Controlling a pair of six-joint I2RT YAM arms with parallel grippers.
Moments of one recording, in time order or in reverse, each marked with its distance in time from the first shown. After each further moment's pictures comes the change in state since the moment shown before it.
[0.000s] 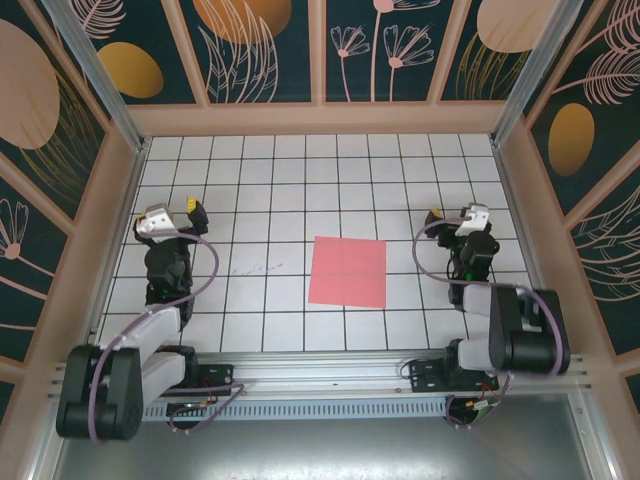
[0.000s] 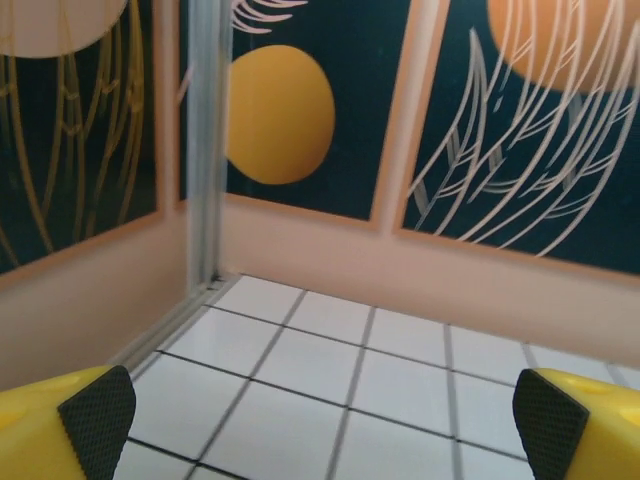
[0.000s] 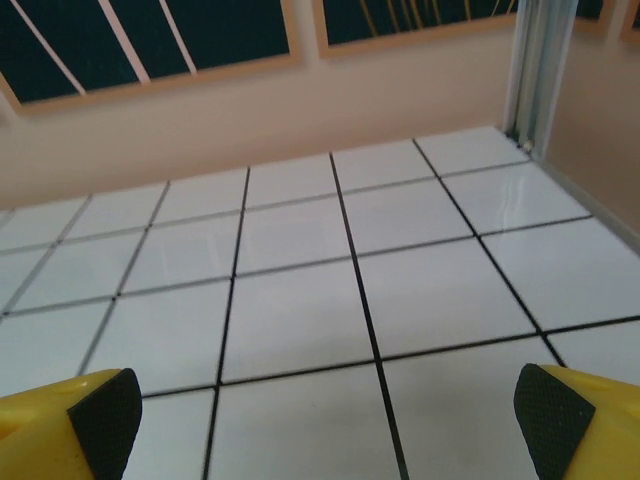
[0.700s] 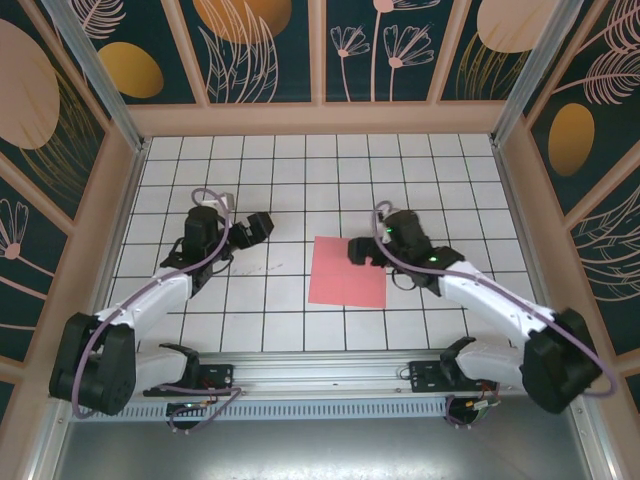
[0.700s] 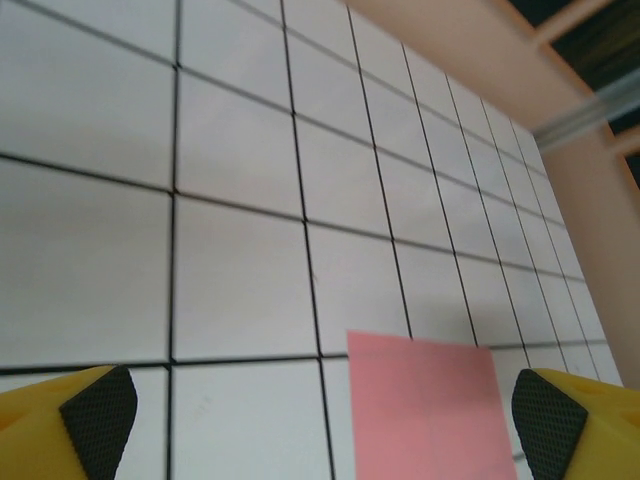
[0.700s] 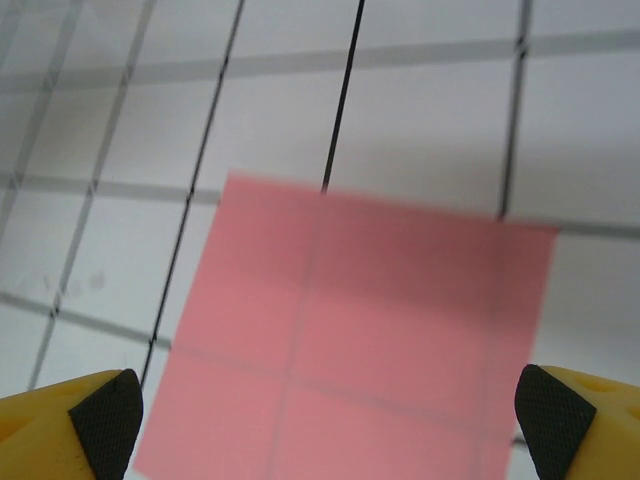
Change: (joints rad) left arm -0.235 0.192 0.317 -0.731 0.590 -0.518; right arm 0.710 -0.095 0.470 -1.242 0.041 0.354
